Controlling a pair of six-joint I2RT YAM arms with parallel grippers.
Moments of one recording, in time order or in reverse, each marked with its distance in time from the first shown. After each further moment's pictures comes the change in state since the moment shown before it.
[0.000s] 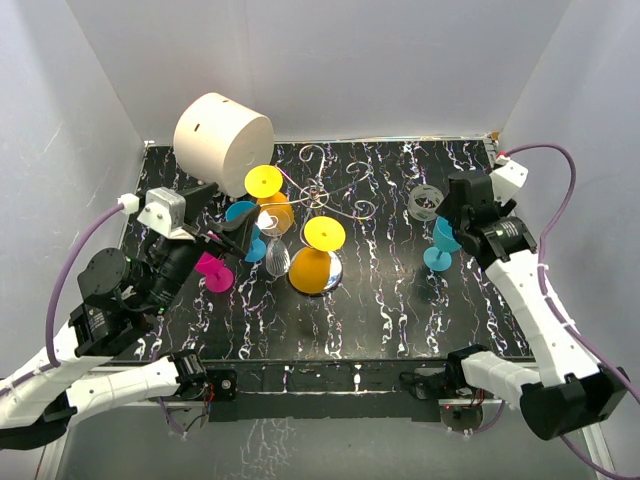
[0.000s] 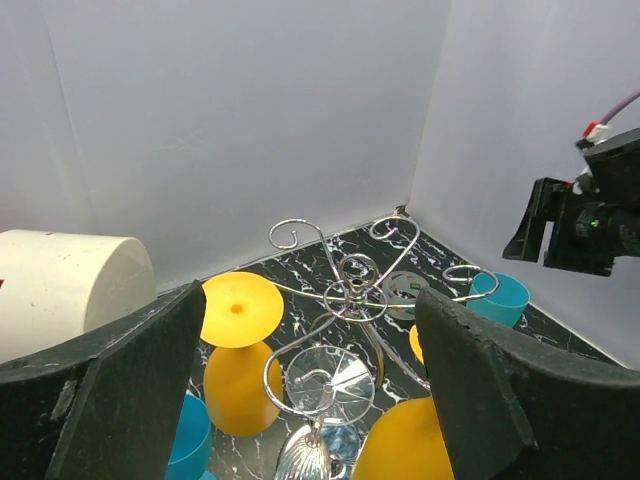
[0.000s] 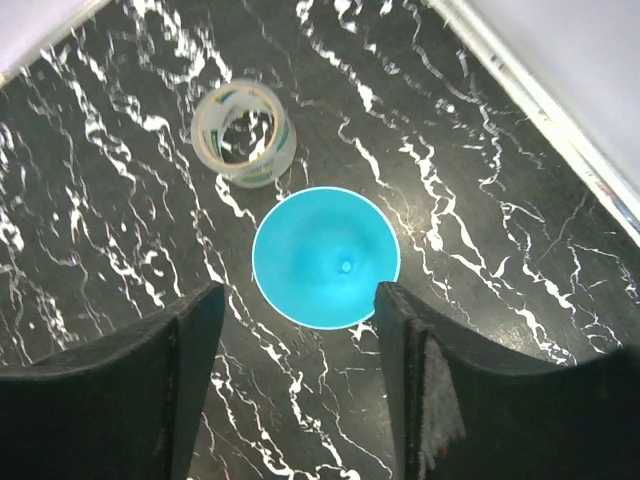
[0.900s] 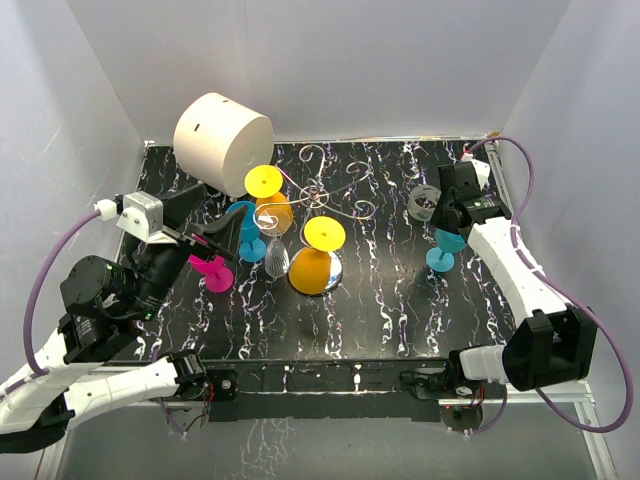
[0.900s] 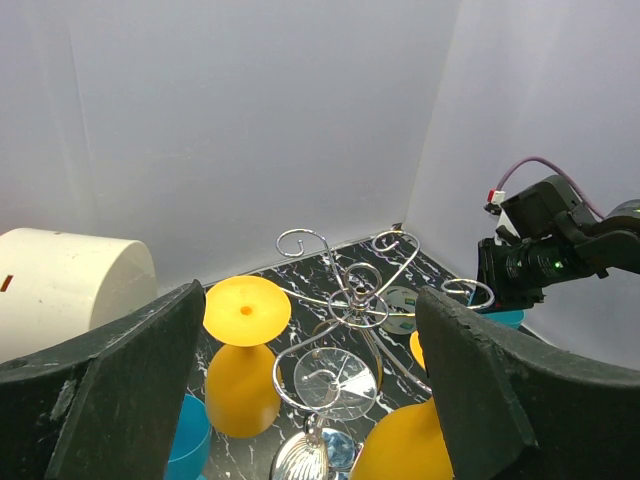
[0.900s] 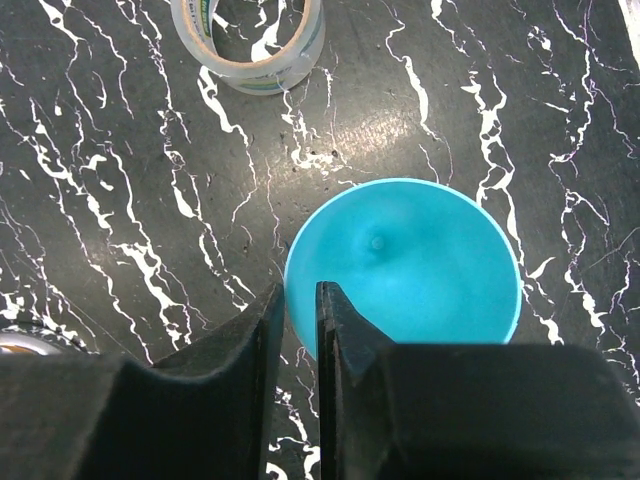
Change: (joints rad) left arm 0.000 -0.051 -0.001 -0.005 -0.018 -0.026; right arm -0.142 0.246 -0.018 0.069 -0.313 -0.188
